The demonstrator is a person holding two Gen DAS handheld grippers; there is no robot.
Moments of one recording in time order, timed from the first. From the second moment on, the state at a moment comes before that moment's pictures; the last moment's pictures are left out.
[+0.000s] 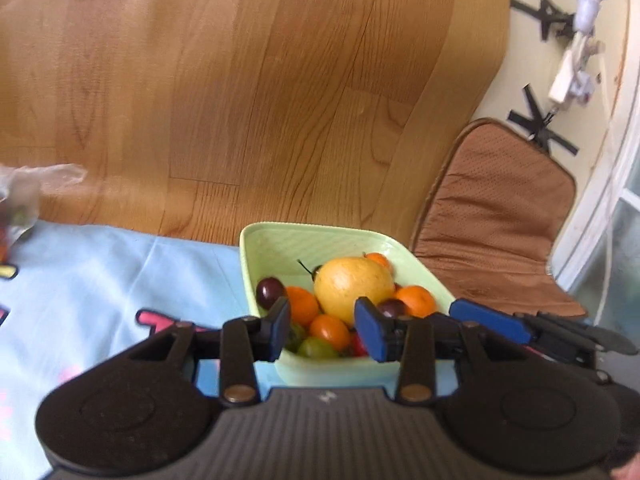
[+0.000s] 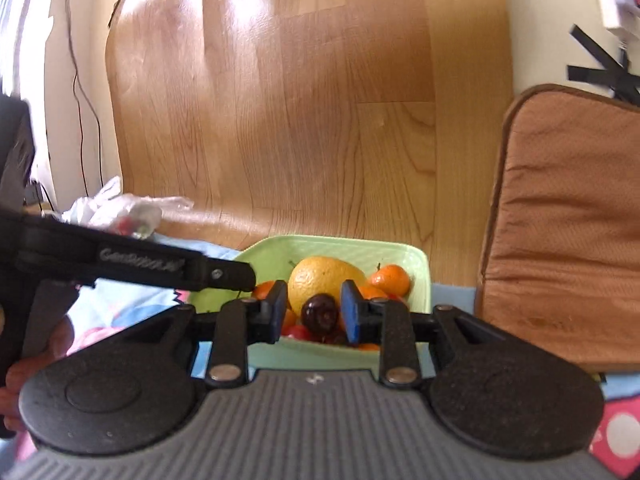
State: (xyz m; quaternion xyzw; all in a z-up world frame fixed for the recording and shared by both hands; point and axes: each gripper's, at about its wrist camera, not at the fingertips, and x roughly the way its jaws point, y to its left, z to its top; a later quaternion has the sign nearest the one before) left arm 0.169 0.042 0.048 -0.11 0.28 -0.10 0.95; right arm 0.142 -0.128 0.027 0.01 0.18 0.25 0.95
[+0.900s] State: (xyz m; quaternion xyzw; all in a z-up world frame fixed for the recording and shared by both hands) left arm 0.036 0.005 0.012 -0.04 0.25 -0.07 0.97; right arm 0.051 -0.175 0.001 0.13 0.24 0.20 0.94
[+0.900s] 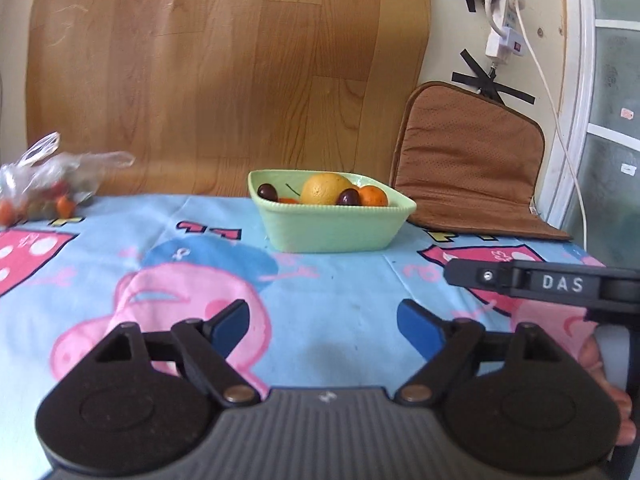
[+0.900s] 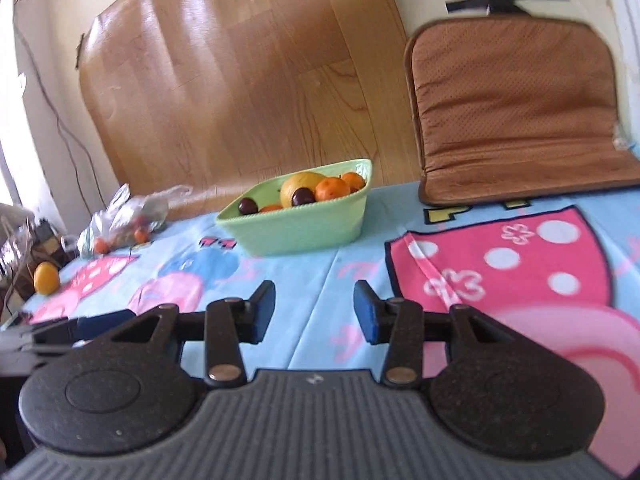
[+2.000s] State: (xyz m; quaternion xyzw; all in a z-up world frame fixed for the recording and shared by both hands) left arm -0.090 0.011 0.045 -0.11 0.26 0.01 0.96; right arm -0.098 -0.199 0.020 0.17 0.25 0.17 0.94
